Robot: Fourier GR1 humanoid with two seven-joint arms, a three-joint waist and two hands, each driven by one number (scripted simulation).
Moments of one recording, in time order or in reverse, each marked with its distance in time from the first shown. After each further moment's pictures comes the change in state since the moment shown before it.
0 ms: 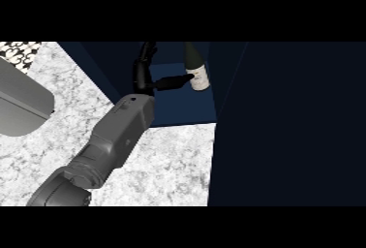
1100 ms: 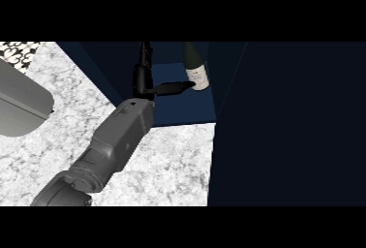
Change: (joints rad) left arm 0.038 -0.008 0.019 -0.019 -0.015 -0.094 -0.085; right arm 0.020 0.005 0.021 0.003 -0.005 0.011 -0.016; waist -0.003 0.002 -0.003
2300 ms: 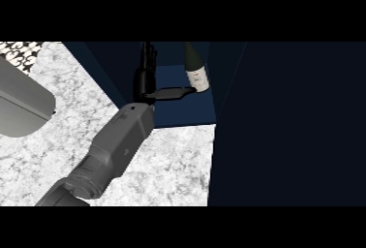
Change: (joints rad) left arm 0.072 0.000 -0.143 -0.100 0.165 -0.137 -0.009; right arm -0.036 -0.002 0.011 0.007 -0.006 -0.033 0.031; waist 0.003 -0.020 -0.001
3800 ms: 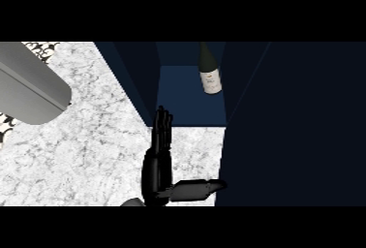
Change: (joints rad) left arm 0.785 0.084 -0.694 -1.244 0.012 0.573 0.240; right arm 0.035 -0.035 -0.065 -0.031 0.012 -0.015 0.013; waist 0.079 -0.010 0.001
